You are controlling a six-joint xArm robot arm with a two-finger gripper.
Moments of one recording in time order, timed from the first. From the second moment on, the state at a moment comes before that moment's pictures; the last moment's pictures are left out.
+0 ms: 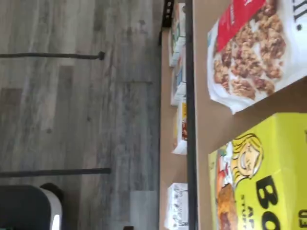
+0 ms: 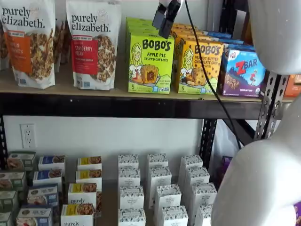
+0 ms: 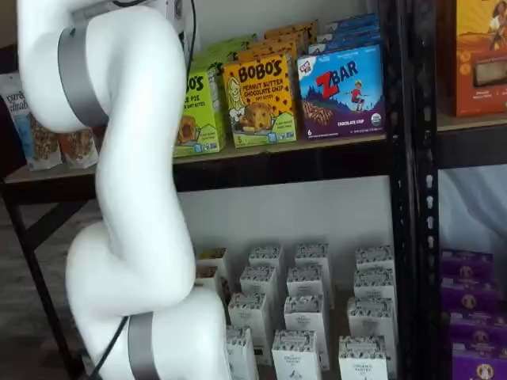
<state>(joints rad) 0.20 -0.16 -1.69 0.31 1.73 -1.28</state>
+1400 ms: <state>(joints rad) 0.19 -0.09 -1.66 0.26 1.59 -1.33</state>
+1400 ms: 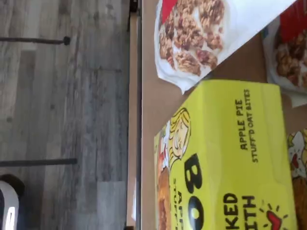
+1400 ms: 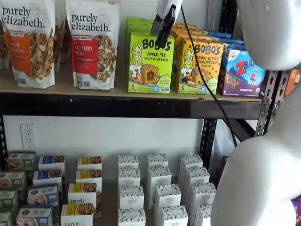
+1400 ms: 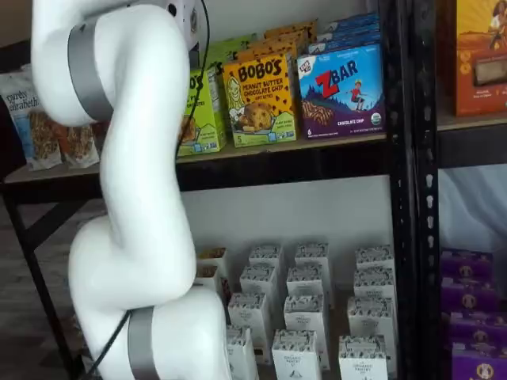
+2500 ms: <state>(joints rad) 0.22 -0.08 -1.62 0.24 1.55 -1.32</state>
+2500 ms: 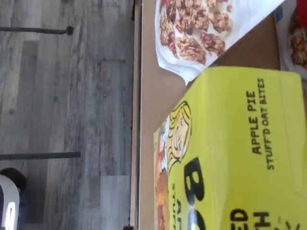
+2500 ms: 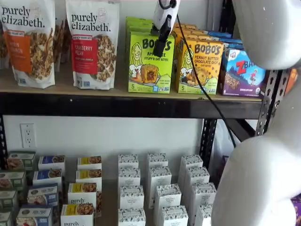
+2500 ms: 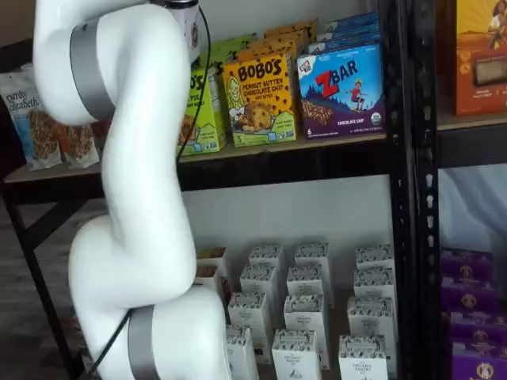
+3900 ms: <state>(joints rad) 0.22 -0.09 -1.59 0.25 1.52 -1.32</state>
